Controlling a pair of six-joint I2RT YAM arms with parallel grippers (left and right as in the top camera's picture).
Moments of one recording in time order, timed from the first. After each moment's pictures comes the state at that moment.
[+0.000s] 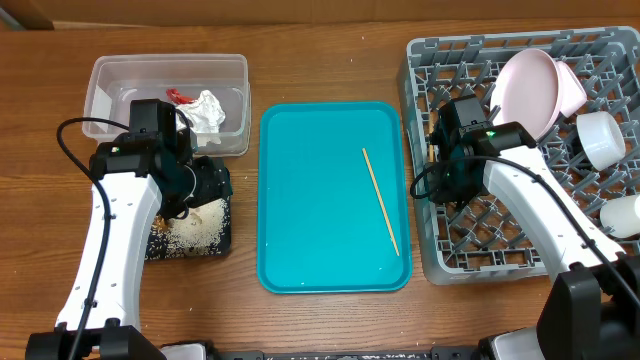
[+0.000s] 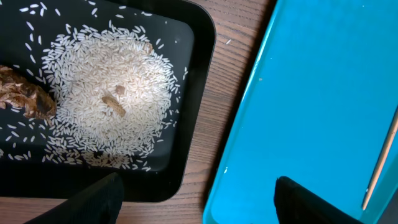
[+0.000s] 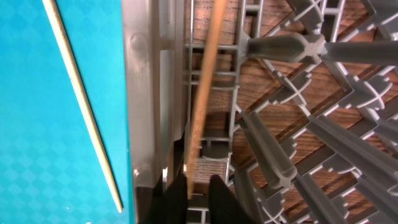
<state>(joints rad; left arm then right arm) 0.06 1.47 1.21 -1.10 0.16 -0.30 0.22 1.63 1.20 -1.02 -0.01 0.12</state>
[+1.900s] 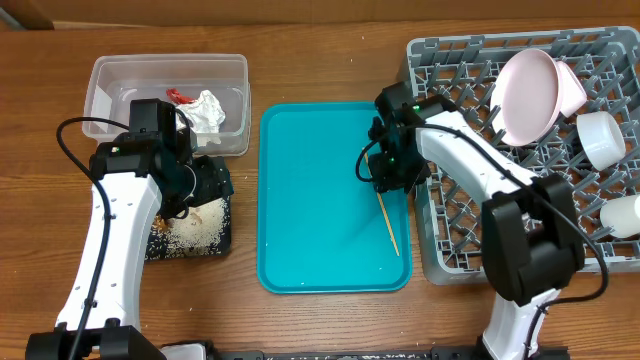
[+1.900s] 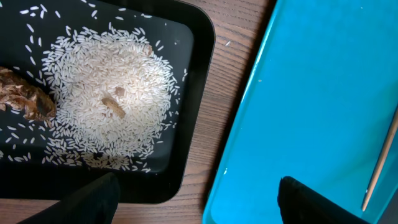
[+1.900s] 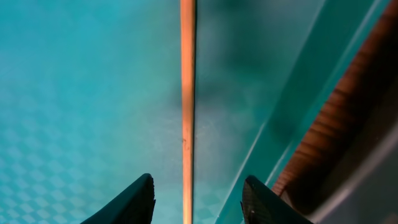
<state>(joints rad) 0.06 1.47 1.21 -1.10 0.16 -0.30 0.39 2.01 1.48 -1.05 -0.15 0.10</state>
